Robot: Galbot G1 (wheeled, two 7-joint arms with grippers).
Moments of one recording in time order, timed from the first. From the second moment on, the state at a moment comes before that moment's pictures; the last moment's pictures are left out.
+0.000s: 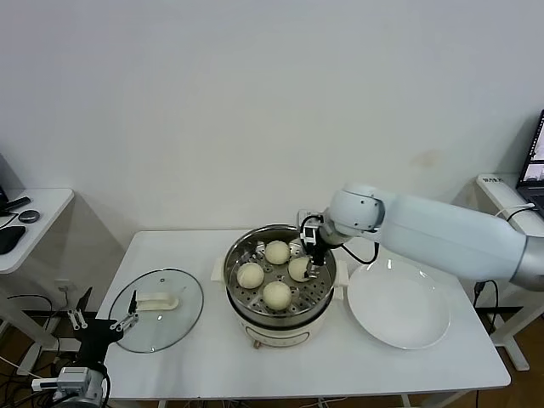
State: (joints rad) left arm 1.62 -1.27 -0.79 -2.04 -0.06 0.01 -0.05; right arm 0.41 0.89 -1.14 1.57 0.47 -0.72 -0.76
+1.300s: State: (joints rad) left arm 1.60 -1.29 -0.71 -2.04 0.02 -0.03 -0.05; right arm -1.24 1.04 0.57 1.93 0.22 0.09 -0.26
